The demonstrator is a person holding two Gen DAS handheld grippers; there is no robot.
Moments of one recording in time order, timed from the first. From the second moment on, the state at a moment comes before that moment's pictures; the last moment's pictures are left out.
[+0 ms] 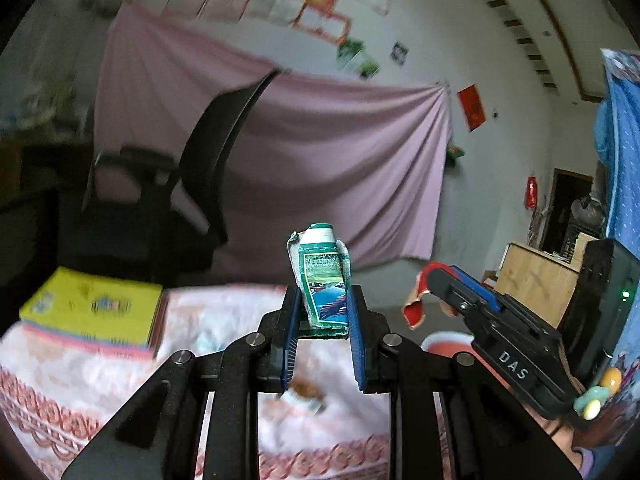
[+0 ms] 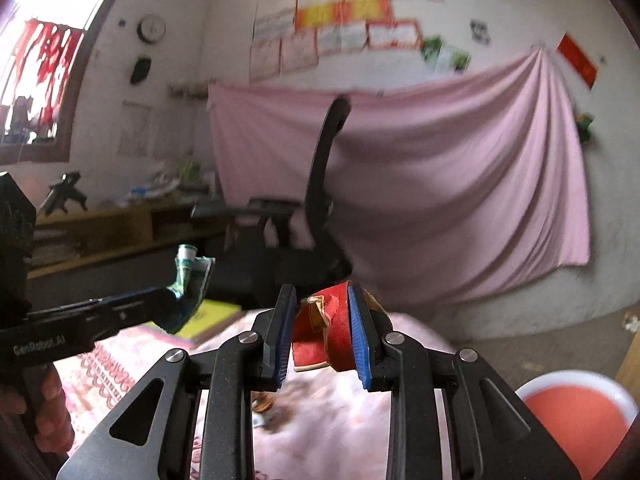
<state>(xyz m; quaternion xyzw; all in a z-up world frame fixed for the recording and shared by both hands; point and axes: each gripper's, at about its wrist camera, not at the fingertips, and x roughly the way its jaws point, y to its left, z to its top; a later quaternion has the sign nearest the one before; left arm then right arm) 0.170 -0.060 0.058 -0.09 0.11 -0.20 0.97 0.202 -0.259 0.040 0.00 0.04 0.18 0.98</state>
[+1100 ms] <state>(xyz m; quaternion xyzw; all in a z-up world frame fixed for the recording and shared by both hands) 0.233 -0.286 0.078 -0.04 0.21 -0.37 0.90 0.201 -0.442 0.033 0.13 0.09 -0.02 0.99</state>
